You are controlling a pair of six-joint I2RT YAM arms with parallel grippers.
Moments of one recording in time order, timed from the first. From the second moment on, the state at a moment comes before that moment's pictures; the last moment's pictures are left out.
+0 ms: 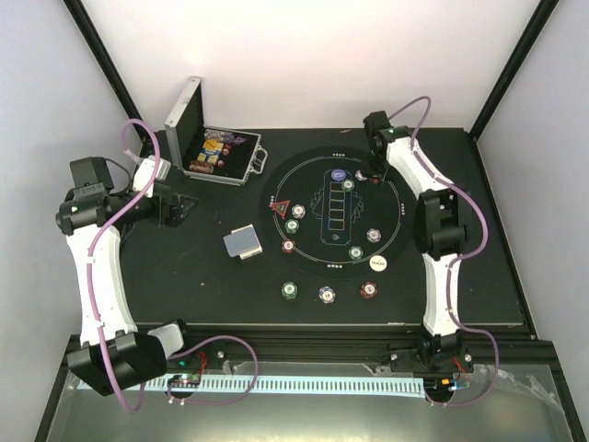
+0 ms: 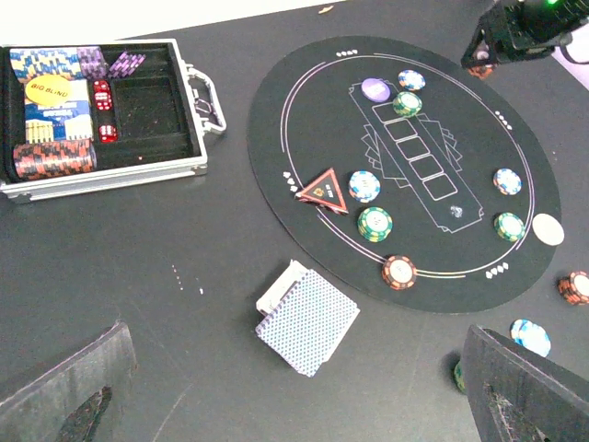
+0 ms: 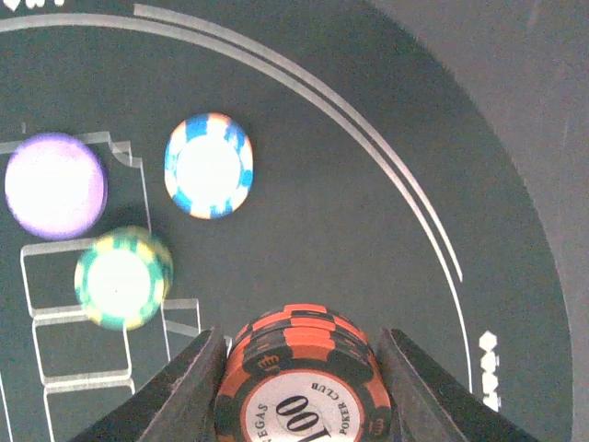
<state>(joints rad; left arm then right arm) 0.37 1.14 1.33 -1.12 0.79 0.50 0.26 2.17 1.93 -0.99 0.17 0.40</state>
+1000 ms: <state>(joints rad) 0.37 1.17 1.35 -1.12 0.78 0.51 0.18 2.47 2.20 -1.04 0.12 0.38</state>
